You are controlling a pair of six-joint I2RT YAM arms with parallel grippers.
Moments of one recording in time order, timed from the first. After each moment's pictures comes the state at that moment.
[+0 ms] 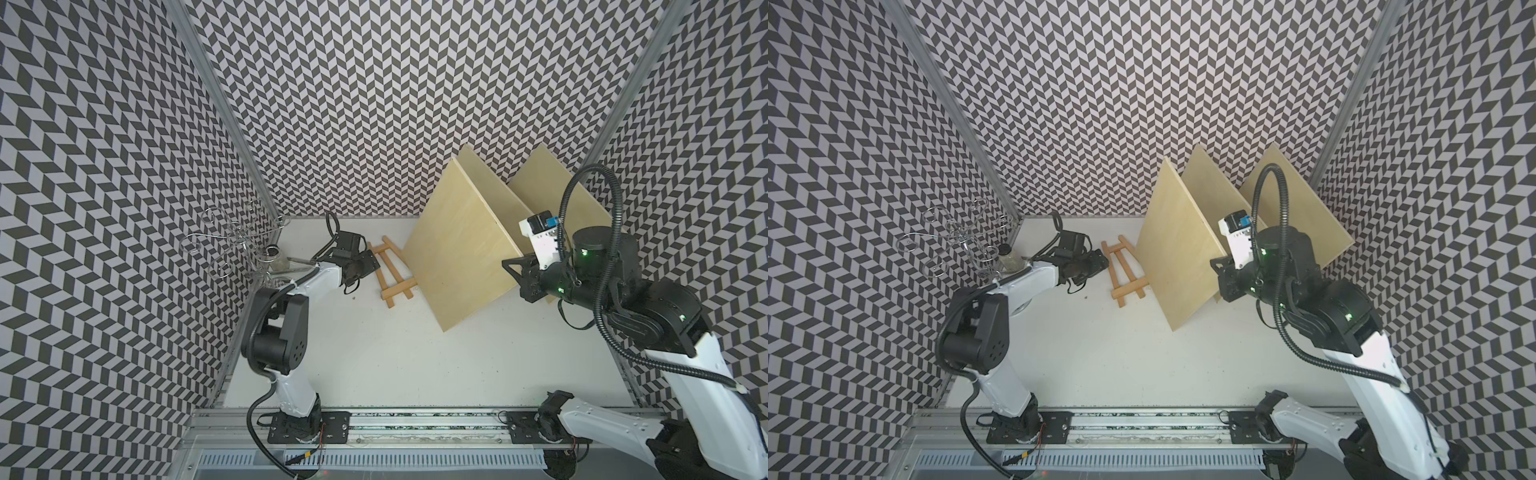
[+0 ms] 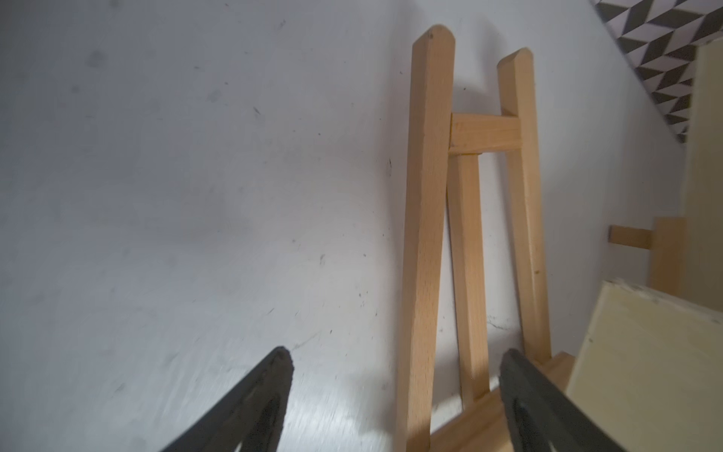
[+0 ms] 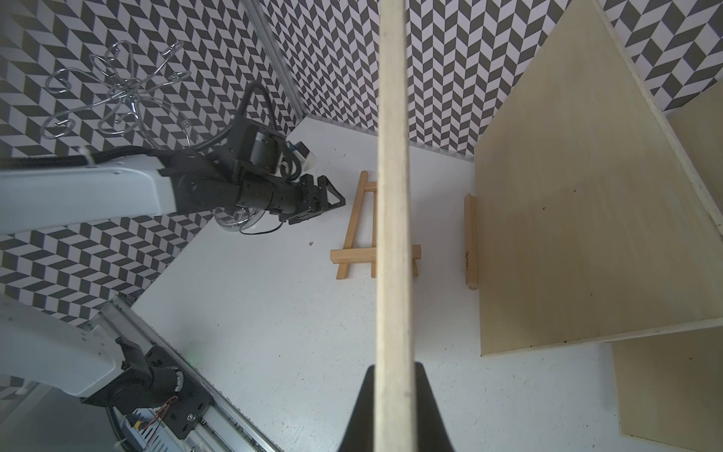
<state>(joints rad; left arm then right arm) -0.26 1.84 1.22 -0.30 0.06 -0.73 0.60 1.06 1.66 -1.12 0.02 0.15</state>
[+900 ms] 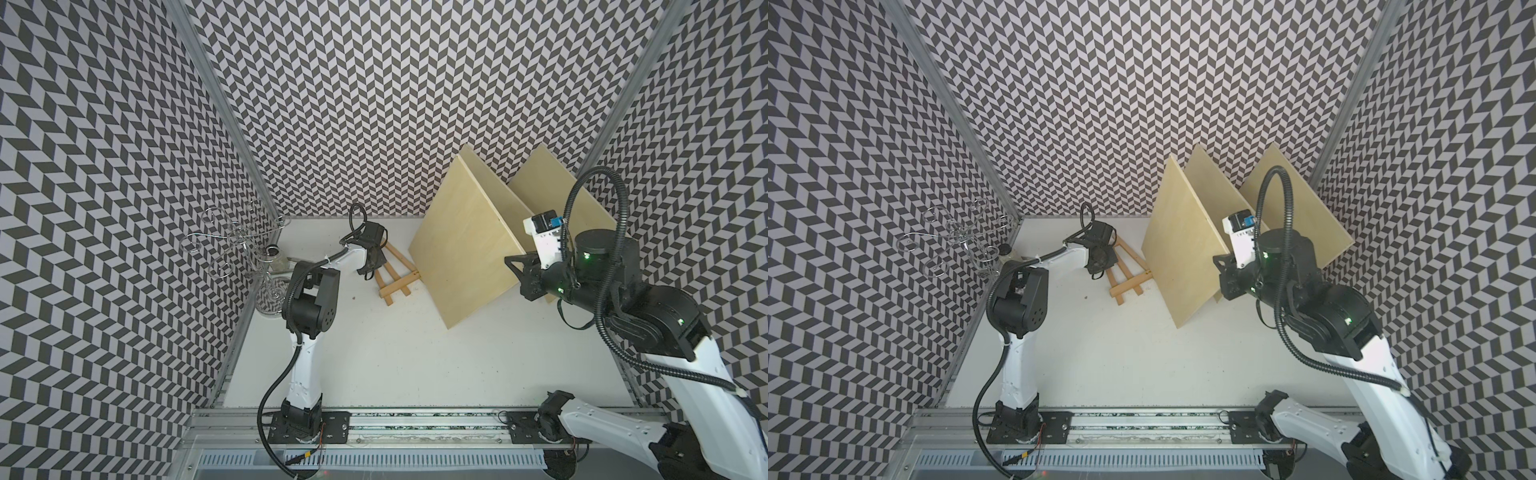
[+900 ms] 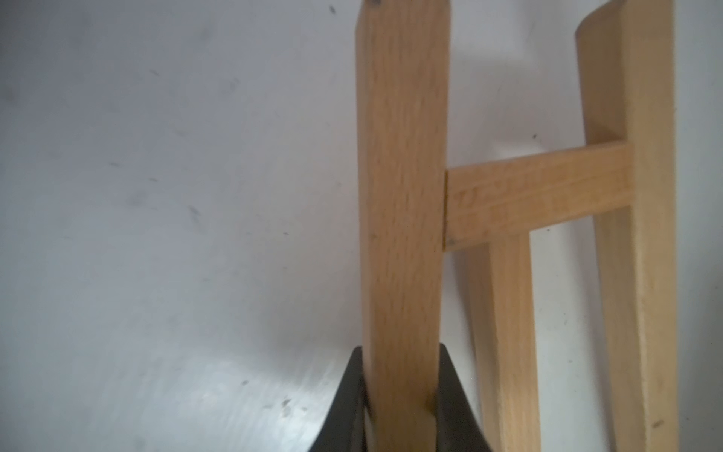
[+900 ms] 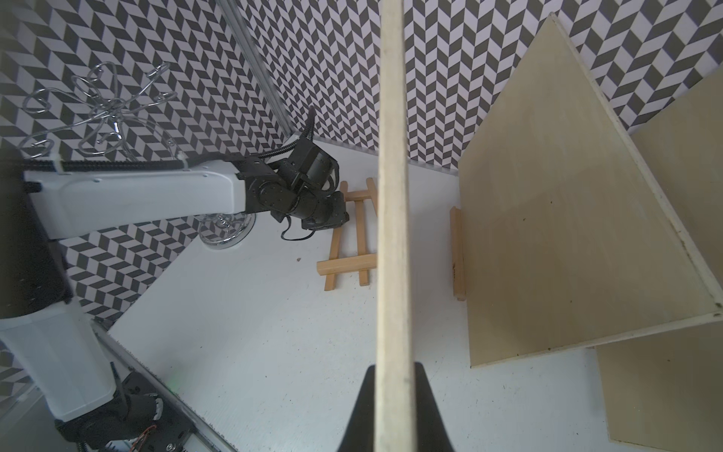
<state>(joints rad) -0.32 2.11 1.58 -0.50 -0.21 -0.71 0.61 1.04 1.63 -1.07 0.10 0.15</state>
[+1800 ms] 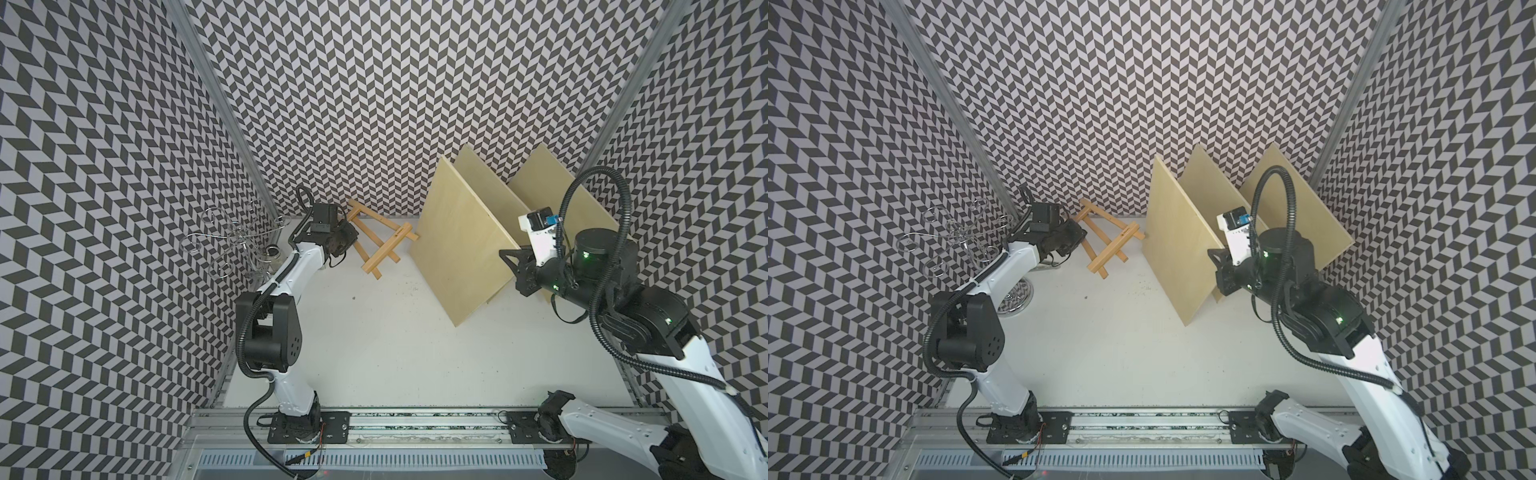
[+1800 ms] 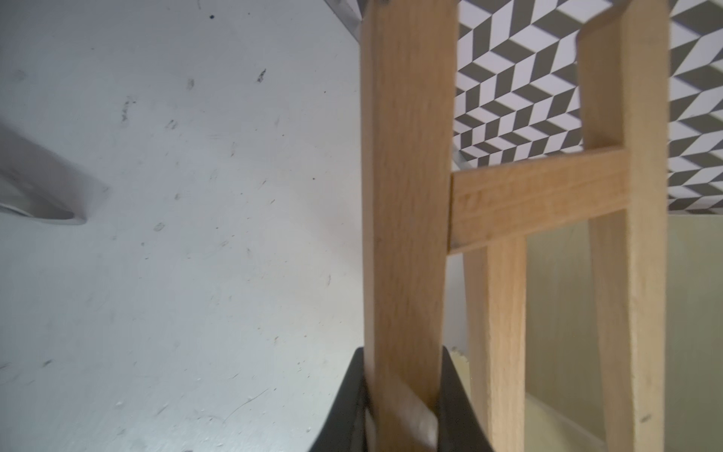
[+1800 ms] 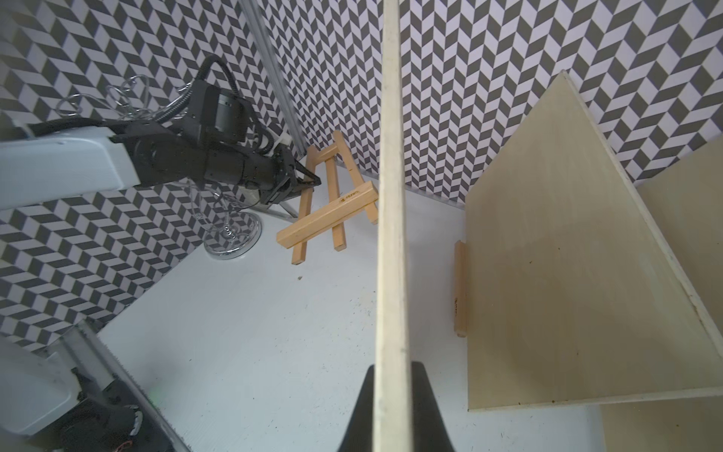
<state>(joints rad) -0.12 1.77 1.45 -0.36 0.17 -0.89 0.60 1.01 1.55 -0.92 -0.02 0.07</state>
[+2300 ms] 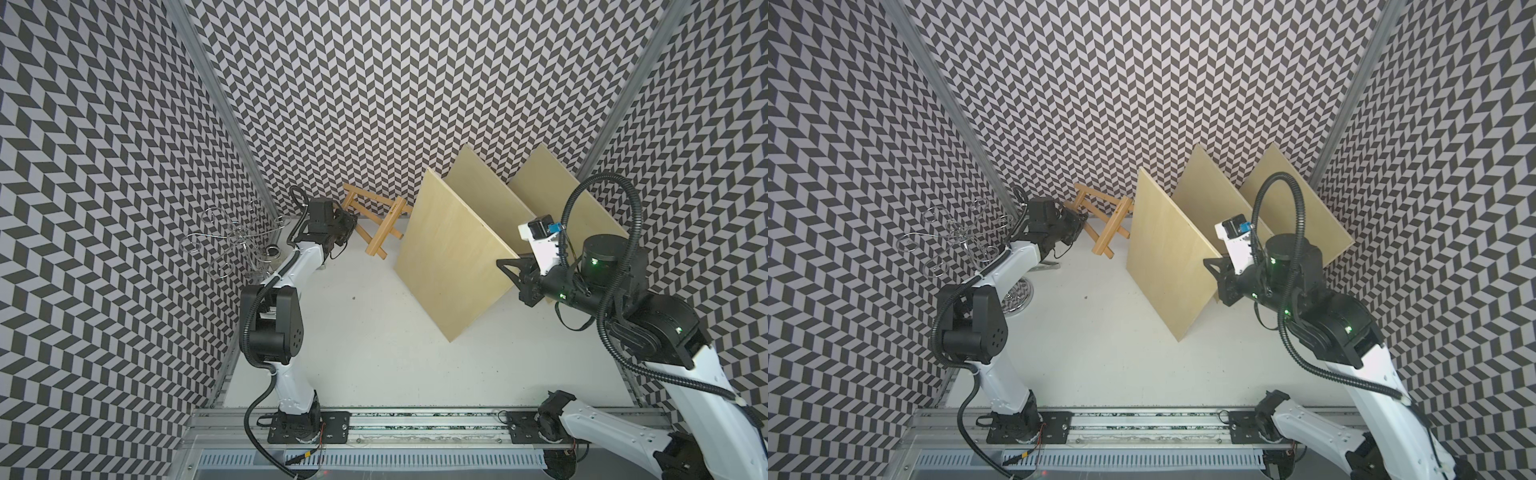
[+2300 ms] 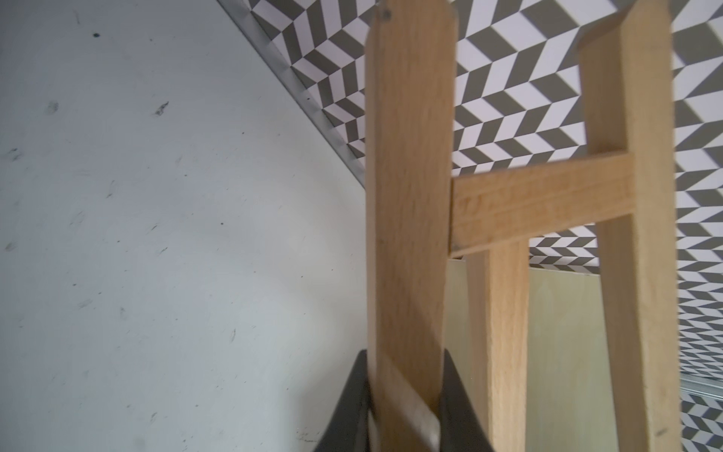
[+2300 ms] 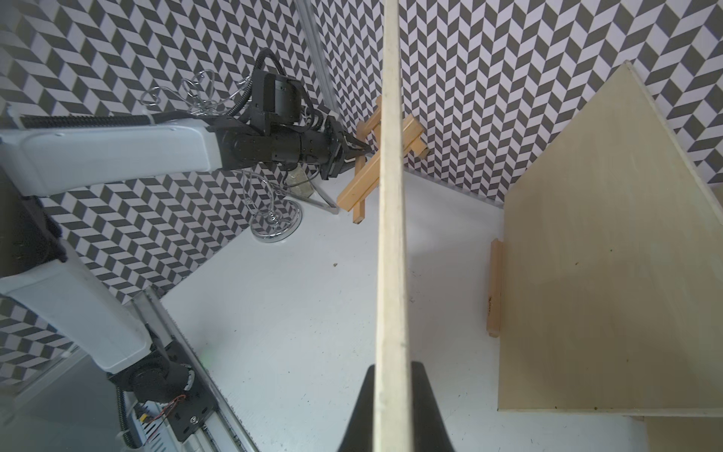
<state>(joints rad) -0.09 1.82 1.46 -0.10 0.27 -1.09 0.59 0.97 1.53 -0.94 -0.14 0.07</state>
